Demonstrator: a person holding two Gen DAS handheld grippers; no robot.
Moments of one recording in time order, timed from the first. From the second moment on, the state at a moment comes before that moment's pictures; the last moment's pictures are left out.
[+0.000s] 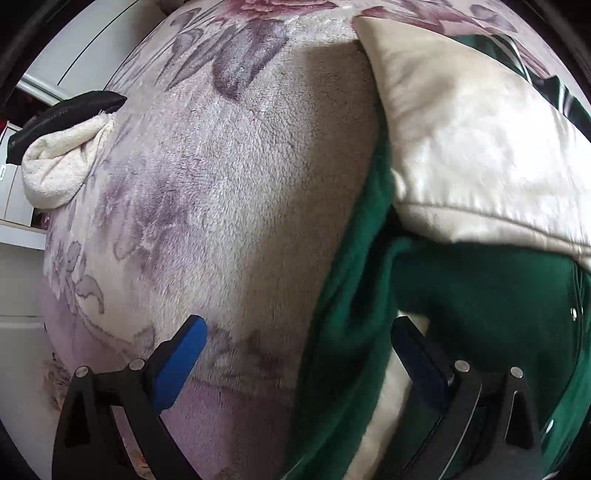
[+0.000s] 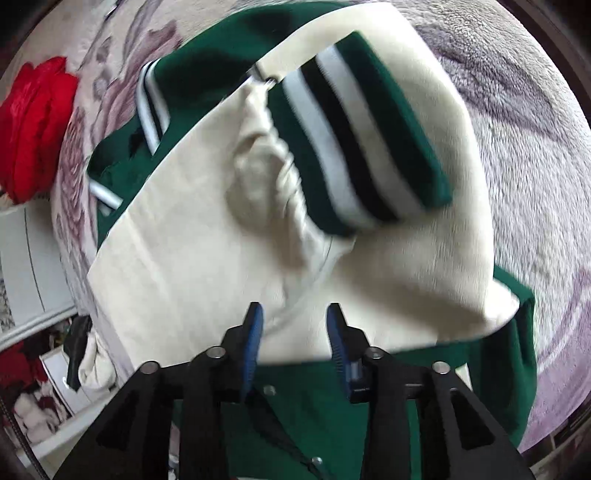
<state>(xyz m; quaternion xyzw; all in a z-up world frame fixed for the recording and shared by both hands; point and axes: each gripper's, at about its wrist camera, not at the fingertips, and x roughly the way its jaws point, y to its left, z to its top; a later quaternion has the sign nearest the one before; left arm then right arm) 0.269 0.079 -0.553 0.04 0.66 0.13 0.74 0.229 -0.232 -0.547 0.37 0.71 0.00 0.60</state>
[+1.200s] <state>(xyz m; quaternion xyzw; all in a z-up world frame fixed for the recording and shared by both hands) 0.172 -0.073 -0.518 0.06 0.69 0.07 0.72 -0.002 -0.260 -0.618 0.19 0.84 -0.11 0.50</state>
